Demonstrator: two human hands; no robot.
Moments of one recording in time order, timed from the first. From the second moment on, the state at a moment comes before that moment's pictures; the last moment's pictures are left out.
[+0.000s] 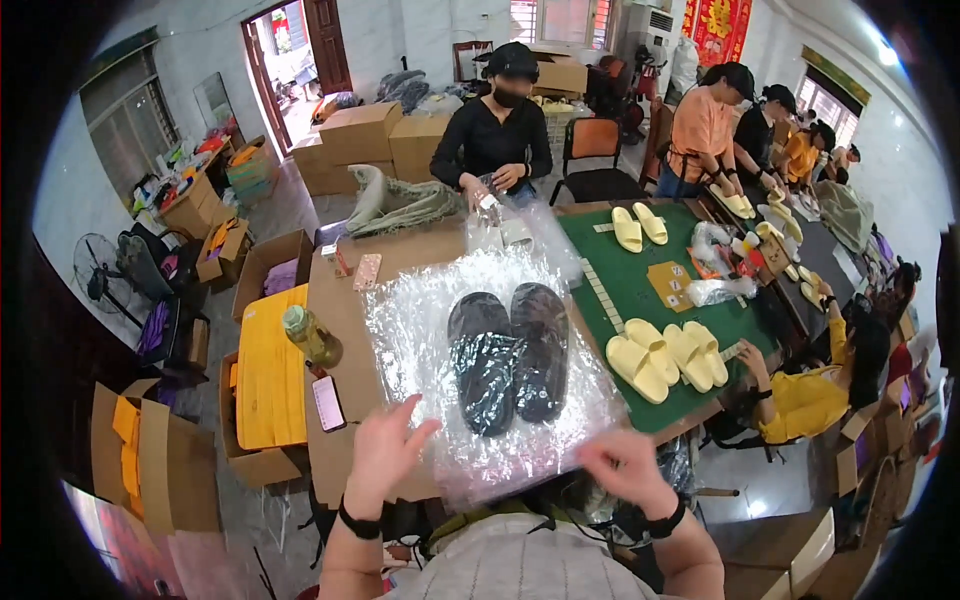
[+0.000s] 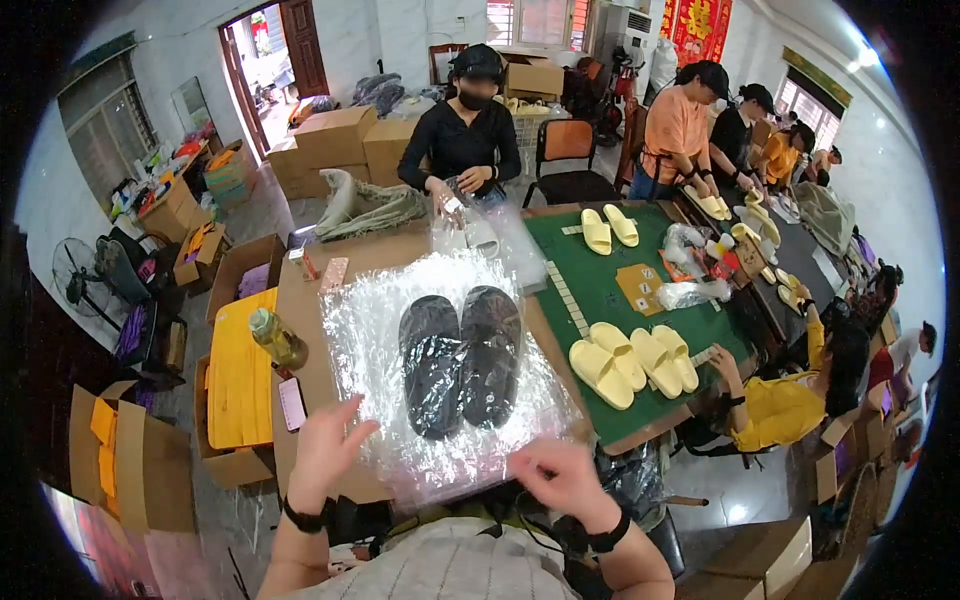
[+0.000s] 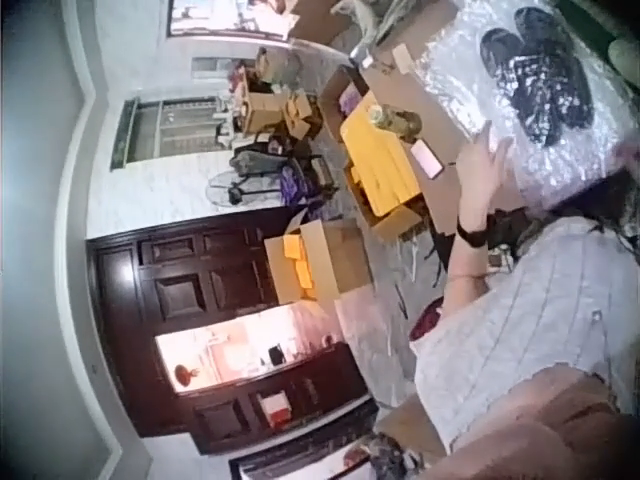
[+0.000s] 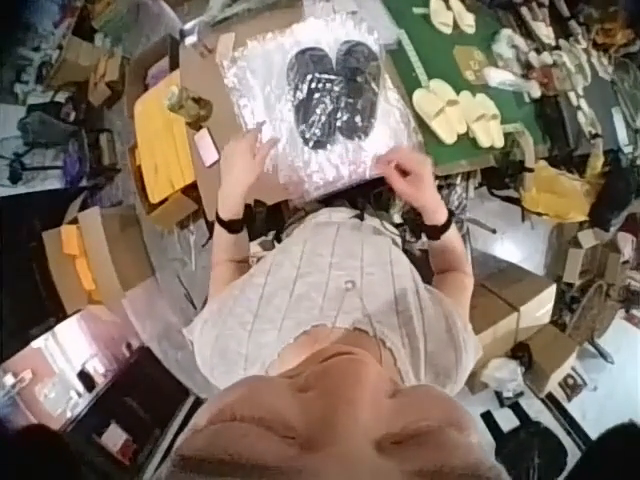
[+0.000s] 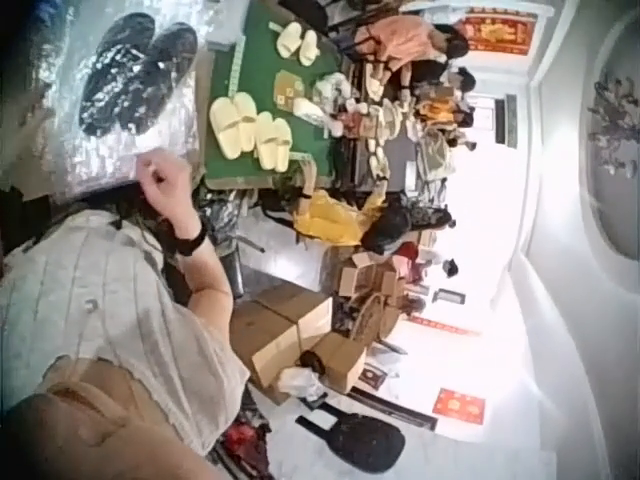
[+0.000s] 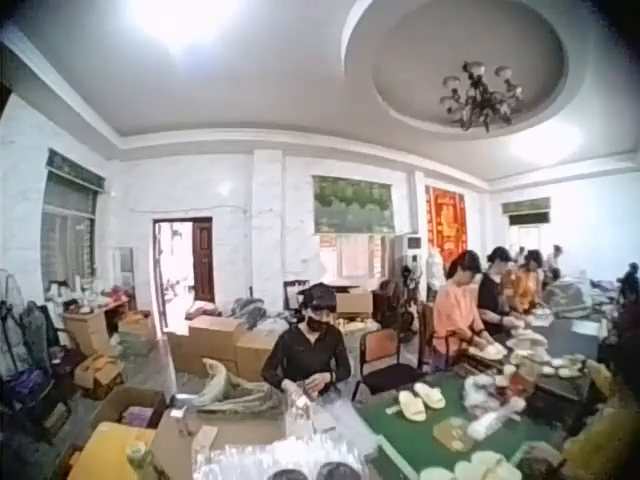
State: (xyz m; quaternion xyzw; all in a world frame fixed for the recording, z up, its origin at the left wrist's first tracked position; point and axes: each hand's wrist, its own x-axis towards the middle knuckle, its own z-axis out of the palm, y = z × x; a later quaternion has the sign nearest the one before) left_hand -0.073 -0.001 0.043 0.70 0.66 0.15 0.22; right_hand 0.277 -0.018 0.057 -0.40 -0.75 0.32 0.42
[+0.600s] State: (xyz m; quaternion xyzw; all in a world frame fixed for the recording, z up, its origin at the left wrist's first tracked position) left_hand -0.052 0.035 -0.029 0.87 0.47 0.11 0.10; right_hand 0.303 0.061 -0.032 -0.40 -0.86 0.18 0.27
